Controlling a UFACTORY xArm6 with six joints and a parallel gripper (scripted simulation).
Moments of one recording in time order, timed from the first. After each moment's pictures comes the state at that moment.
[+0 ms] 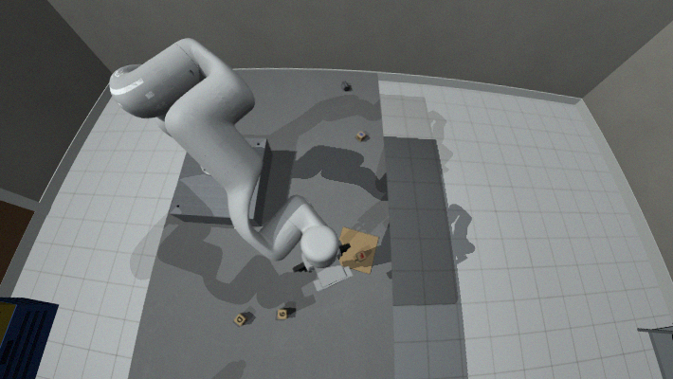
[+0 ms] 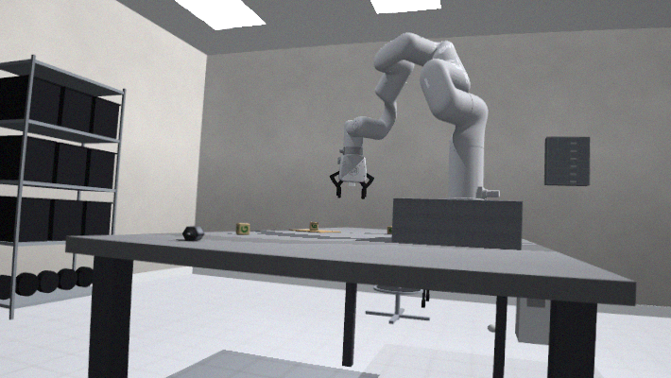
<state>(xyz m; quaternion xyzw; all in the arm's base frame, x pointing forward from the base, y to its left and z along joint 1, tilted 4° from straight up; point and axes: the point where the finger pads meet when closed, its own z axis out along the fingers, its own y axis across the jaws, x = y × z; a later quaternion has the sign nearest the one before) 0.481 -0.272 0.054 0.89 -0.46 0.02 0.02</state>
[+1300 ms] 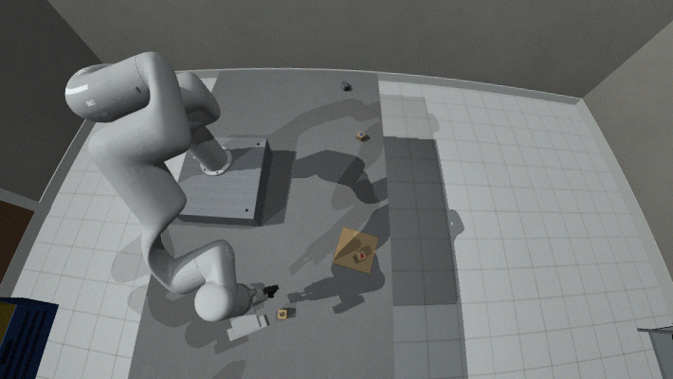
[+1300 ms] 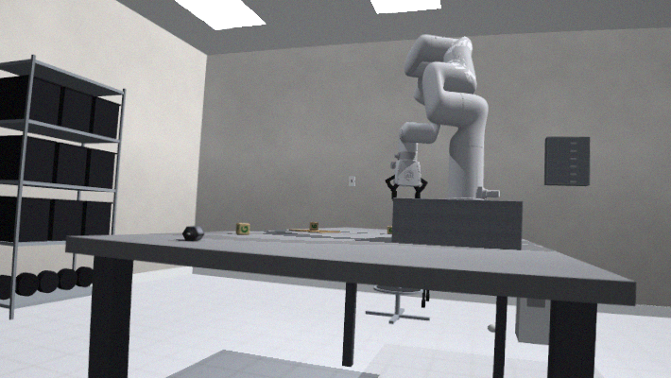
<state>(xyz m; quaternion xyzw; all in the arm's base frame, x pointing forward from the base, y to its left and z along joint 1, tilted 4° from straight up) 0.315 -0.422 0.058 0.89 -0.45 0.02 0.02</state>
